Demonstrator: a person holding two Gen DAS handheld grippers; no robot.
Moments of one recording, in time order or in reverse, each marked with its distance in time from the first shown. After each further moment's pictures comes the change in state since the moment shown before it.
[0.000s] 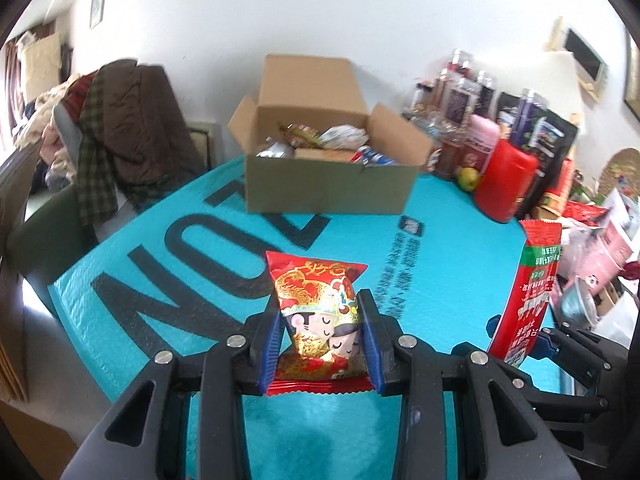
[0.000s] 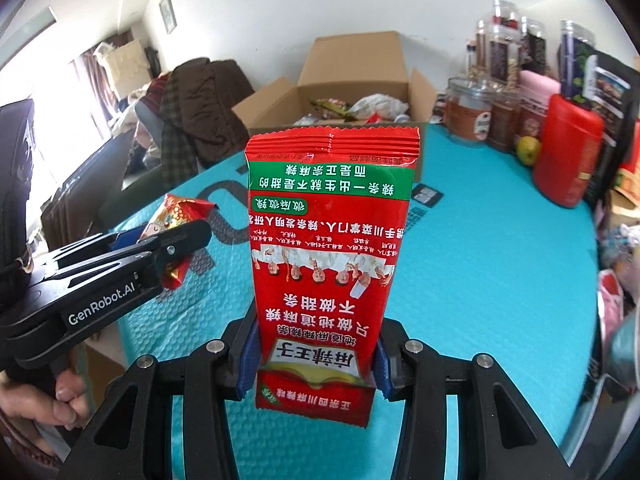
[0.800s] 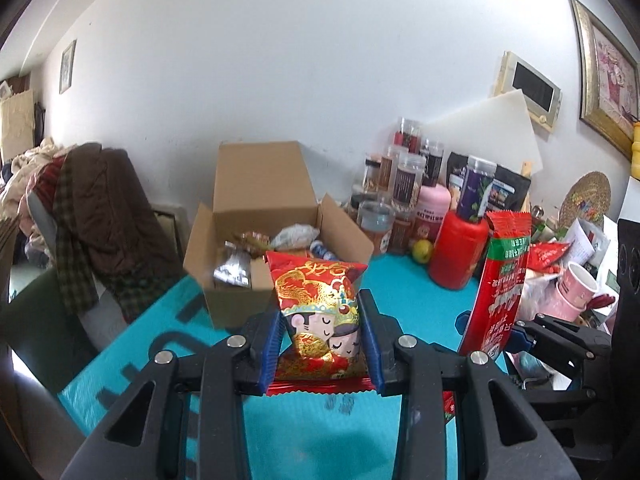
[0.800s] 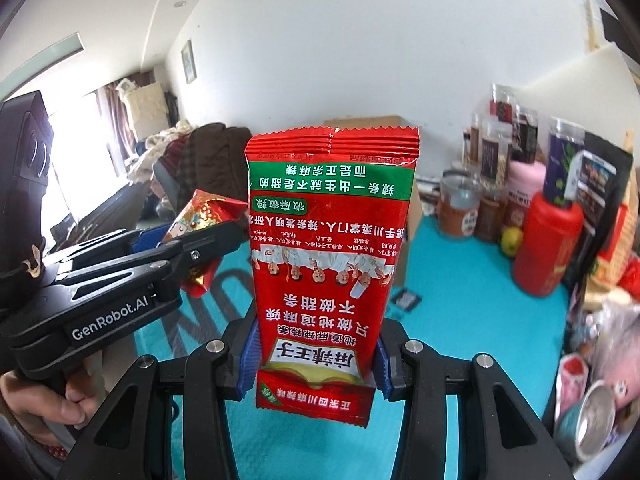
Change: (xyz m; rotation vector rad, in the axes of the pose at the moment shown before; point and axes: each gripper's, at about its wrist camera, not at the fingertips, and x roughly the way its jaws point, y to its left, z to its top) left arm -0.039 -0.038 0.084 0.109 -0.208 -0.094; right arm -0.060 -0.011 0.065 -0.055 -0.219 0.026
